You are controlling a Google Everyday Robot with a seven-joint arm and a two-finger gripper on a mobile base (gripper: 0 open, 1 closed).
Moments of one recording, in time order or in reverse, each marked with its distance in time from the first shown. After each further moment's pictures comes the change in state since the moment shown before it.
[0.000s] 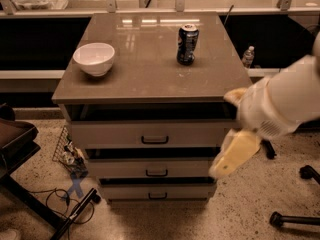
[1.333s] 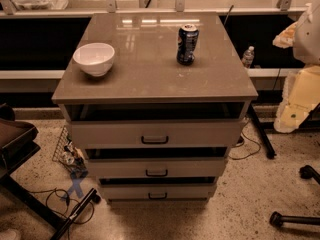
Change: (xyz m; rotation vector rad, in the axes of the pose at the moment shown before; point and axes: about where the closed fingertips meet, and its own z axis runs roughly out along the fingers) arm 0.009 -0.058 -0.123 0.086 0.295 -0.101
